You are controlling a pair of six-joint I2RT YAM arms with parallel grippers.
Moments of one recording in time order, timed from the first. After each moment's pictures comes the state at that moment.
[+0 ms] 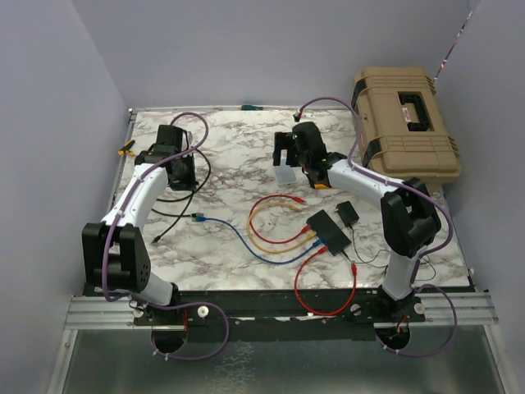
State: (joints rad) left arm -0.09 1.53 1.21 -0.75 0.09 -0.20; right arm 0.58 1.87 1.35 -0.03 0.23 0.35
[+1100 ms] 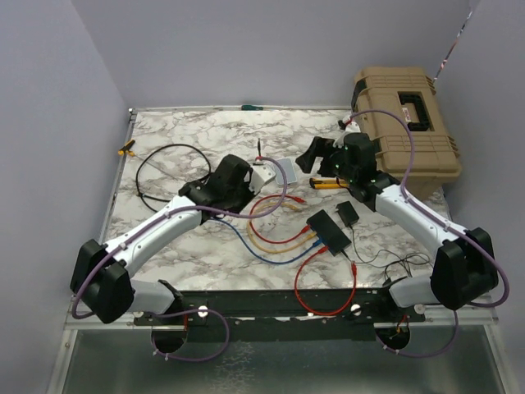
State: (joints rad) left arm -0.65 1.37 1.10 -0.58 -0.02 0.25; right arm 0.43 1.40 1.01 0.00 -0.05 0.48
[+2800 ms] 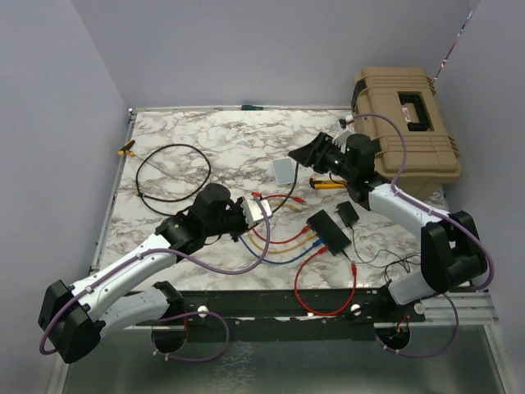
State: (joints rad) left arm -0.77 0.98 0.72 -0.27 0.32 0.43; right arm 0.39 1.50 0.92 0.37 -0.35 0.78
